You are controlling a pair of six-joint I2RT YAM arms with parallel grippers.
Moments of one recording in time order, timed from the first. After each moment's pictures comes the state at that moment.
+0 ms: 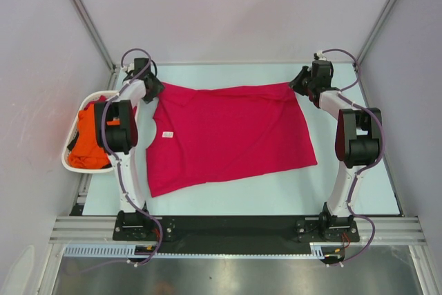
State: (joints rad) left arm 0.03 2.21 1.71 -0.39 -0.15 -0.68; right arm 0.04 1.98 1.39 0.08 -0.20 0.54
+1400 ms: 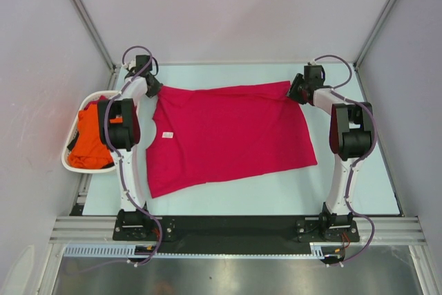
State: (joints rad) left arm 0.03 2.29 1.85 -0.44 -0.18 -0.68; right arm 0.07 2.10 1.47 -0.10 -0.09 0.52
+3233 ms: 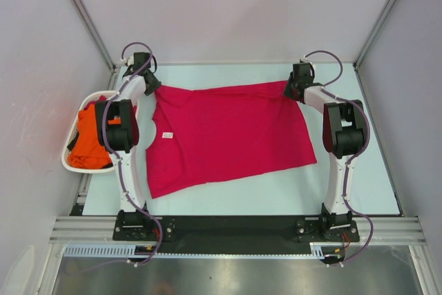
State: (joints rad) left arm 0.03 2.25 1.84 -0.43 -0.20 -0.59; right arm 0.14 2.16 1.56 -0.12 0.11 0.46
